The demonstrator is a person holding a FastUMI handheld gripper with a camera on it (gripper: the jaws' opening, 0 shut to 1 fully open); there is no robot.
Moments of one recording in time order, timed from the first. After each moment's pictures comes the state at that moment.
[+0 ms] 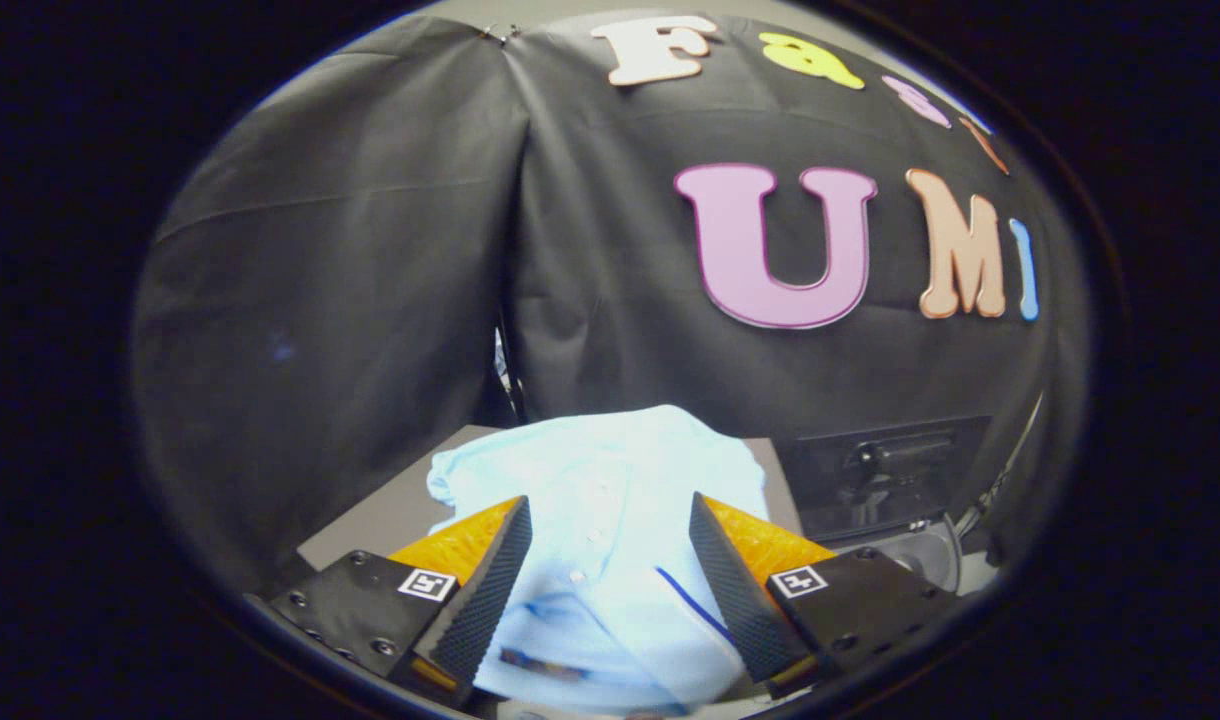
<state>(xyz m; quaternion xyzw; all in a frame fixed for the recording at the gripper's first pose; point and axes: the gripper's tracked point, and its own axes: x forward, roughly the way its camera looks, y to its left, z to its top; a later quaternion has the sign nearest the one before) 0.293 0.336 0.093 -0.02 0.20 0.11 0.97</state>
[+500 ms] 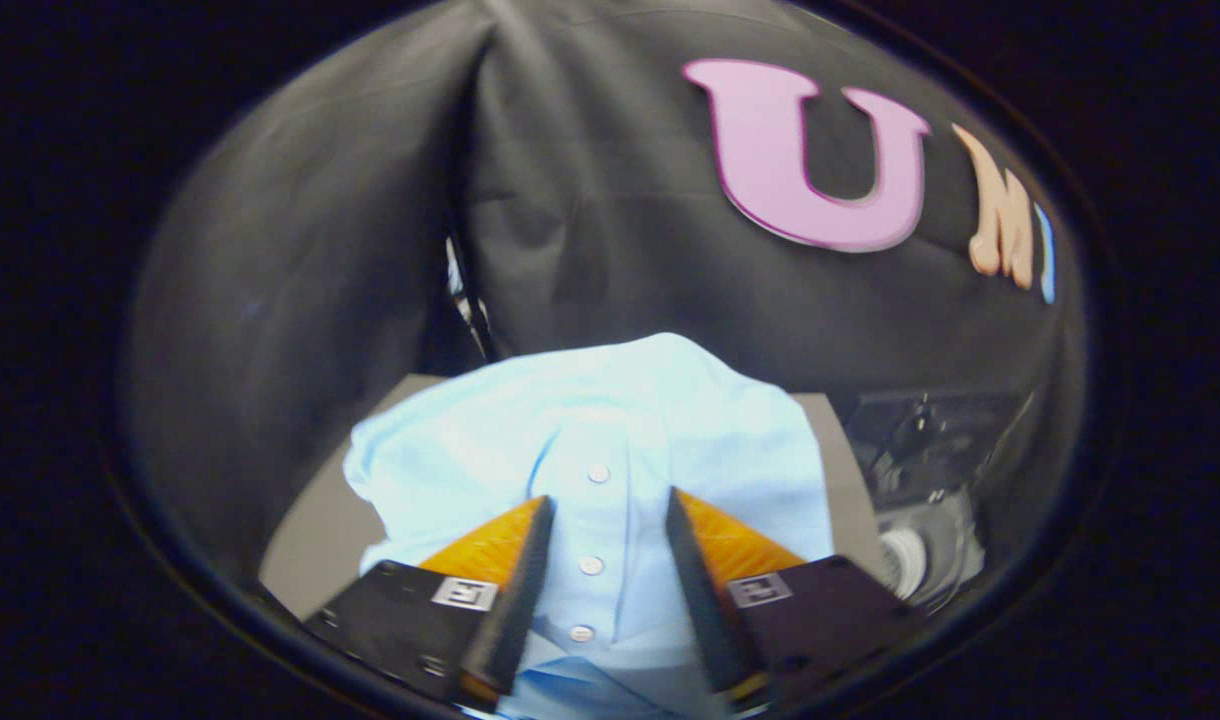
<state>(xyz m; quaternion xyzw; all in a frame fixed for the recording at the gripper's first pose) 0.348 0.335 0.035 -0.08 0.31 0.09 0.94</state>
